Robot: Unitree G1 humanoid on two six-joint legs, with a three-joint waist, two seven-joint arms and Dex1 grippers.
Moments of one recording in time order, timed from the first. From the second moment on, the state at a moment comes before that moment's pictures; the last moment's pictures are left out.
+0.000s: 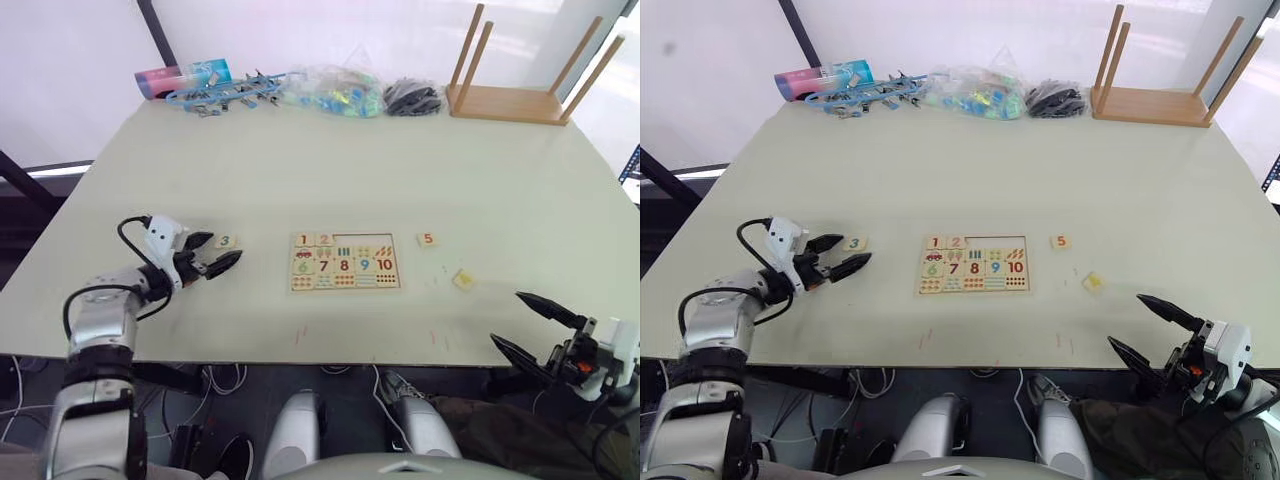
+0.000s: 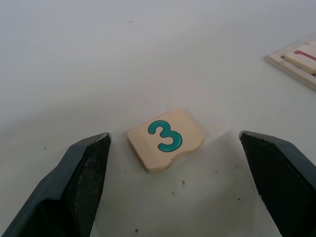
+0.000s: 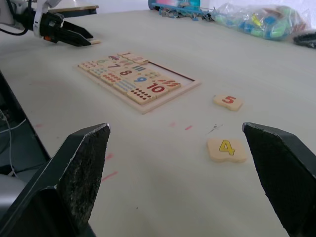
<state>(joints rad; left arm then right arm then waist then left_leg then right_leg) -0.30 0.64 0.26 0.41 -0.28 0.19 -0.86 0.37 -0.53 -0.34 -0.14 0.60 -0.20 1.15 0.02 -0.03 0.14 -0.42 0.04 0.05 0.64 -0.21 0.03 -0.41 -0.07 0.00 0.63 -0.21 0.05</state>
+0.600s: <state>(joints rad) -0.19 0.46 0.27 -0.01 -0.26 0.53 -0.37 0.34 -0.53 -0.34 -0.12 0.60 -0.20 1.16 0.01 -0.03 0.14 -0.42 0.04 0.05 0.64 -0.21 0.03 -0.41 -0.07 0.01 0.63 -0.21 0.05</state>
